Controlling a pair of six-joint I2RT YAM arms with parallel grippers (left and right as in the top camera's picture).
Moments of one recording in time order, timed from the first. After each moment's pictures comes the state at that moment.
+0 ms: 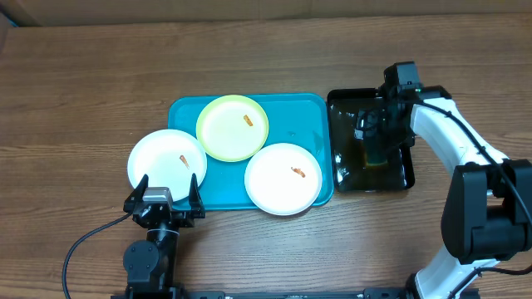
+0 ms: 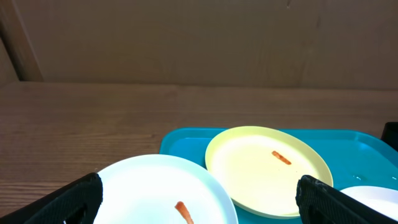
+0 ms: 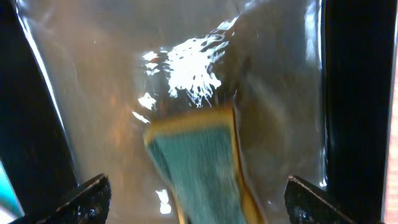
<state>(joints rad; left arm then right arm) 0.01 0.02 0.01 -0.08 0.01 -0.05 0.09 1.87 1.31 -0.86 -0.07 0.24</state>
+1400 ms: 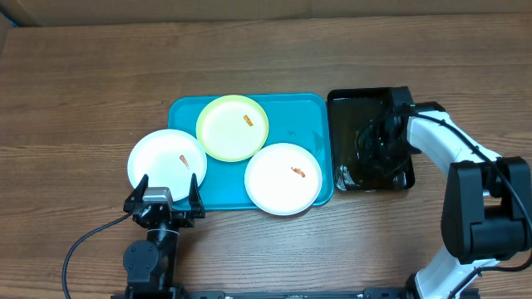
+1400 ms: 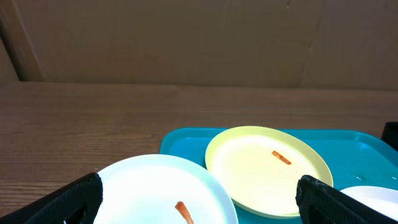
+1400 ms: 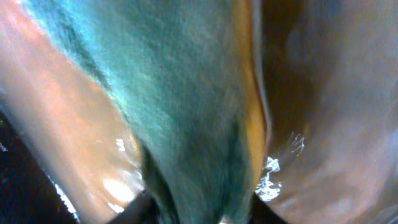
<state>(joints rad) 0.01 0.02 0.01 -0.08 0.01 -0.05 0.09 1.88 1.17 -0.92 -0.17 0.24</state>
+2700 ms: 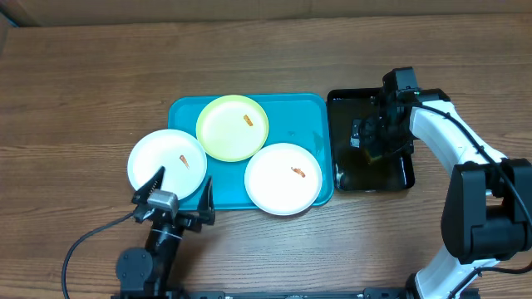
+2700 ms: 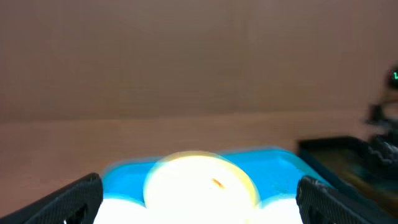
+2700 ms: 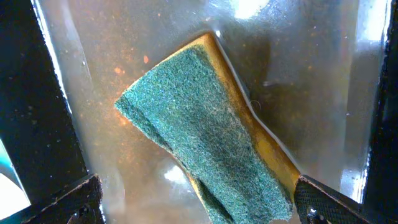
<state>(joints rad) 0.01 0.03 0.12 -0.11 0.27 -0.12 0.09 1.88 1.27 -0.83 -0.15 0.20</state>
